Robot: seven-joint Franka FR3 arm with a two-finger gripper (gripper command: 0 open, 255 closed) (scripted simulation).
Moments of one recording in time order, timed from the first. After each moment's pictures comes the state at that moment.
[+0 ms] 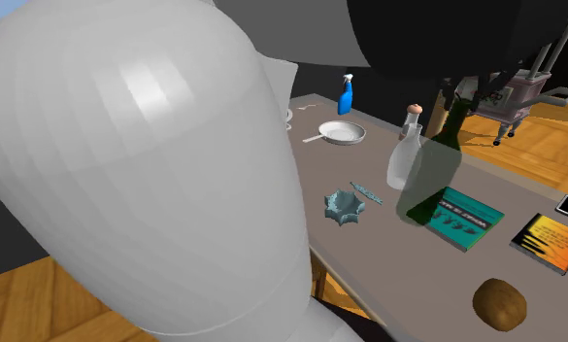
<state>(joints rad) -0.28 -0.20 -0.07 -1.85 -0.05 1.73 -0.41</state>
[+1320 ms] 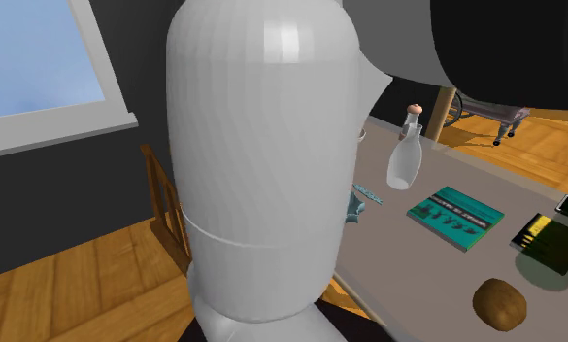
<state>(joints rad) -0.49 0.04 -0.37 -1.57 0.03 1.70 -0.92</state>
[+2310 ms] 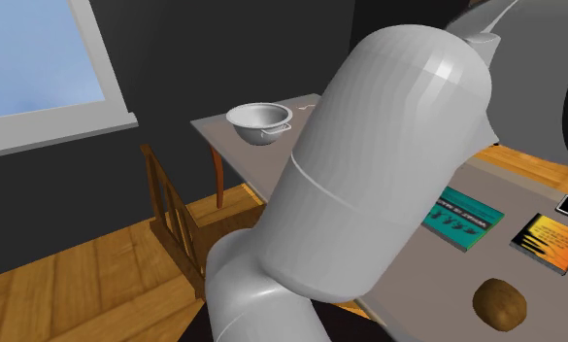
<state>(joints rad) -0.75 0.43 -0.45 -1.09 0.23 1.57 -1.21</state>
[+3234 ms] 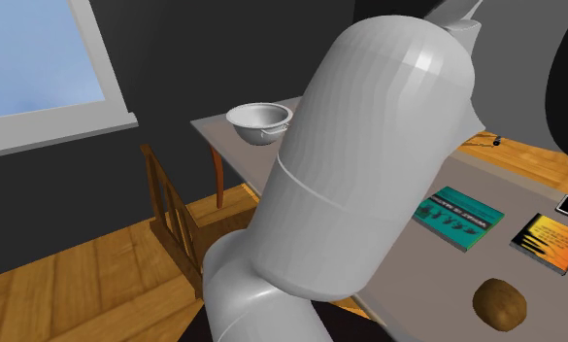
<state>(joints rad) -0.71 0.38 -0.45 -1.36 0.21 1.78 -1.23</state>
